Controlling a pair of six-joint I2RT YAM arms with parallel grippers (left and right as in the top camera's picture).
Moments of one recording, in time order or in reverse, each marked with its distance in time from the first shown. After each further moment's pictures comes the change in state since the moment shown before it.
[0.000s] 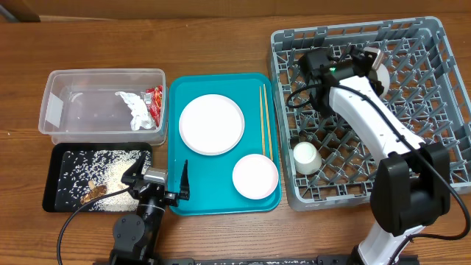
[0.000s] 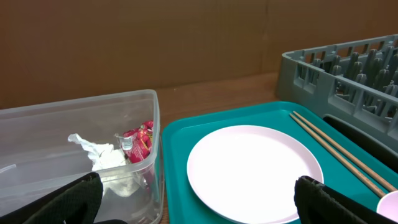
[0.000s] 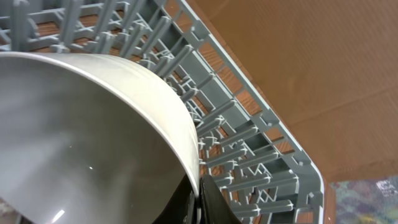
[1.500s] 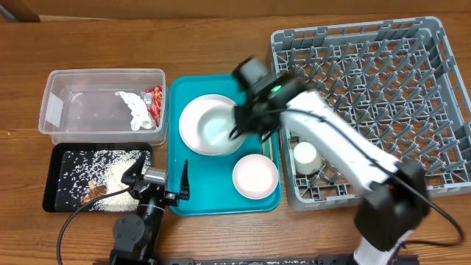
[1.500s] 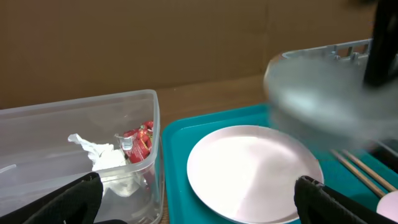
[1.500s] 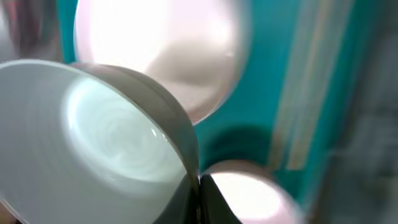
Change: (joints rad) left arm 0.000 0.000 0.000 0.000 0.000 0.000; right arm 0.306 -0.028 0.182 0.040 -1.246 -0.253
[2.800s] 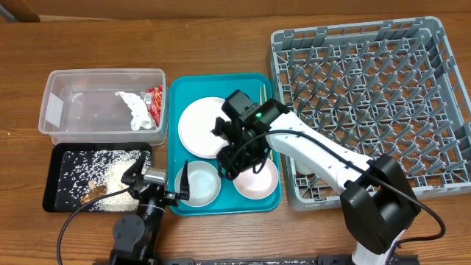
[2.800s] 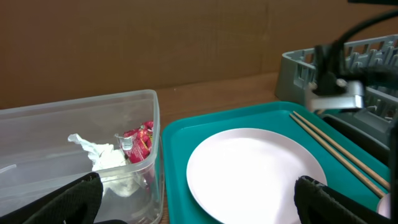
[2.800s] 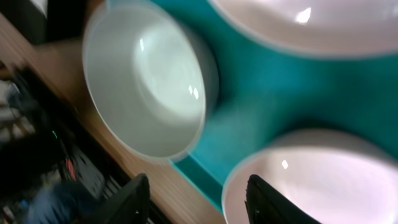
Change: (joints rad) left arm 0.000 0.000 0.000 0.000 0.000 0.000; right arm 0.120 0.038 -0.239 0.119 -0.387 -0.368
